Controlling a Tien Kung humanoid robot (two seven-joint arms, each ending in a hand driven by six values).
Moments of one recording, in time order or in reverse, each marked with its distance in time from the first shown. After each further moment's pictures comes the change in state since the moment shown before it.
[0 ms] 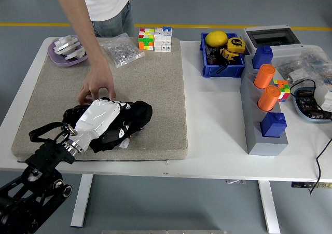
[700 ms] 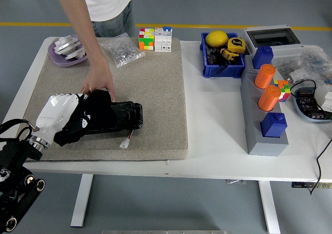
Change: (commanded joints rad) left arm 0.086 0.037 -0.228 0.031 0.000 -0.004 0.008; right arm -0.006 0.002 0.035 0.000 -0.032 0.009 0.003
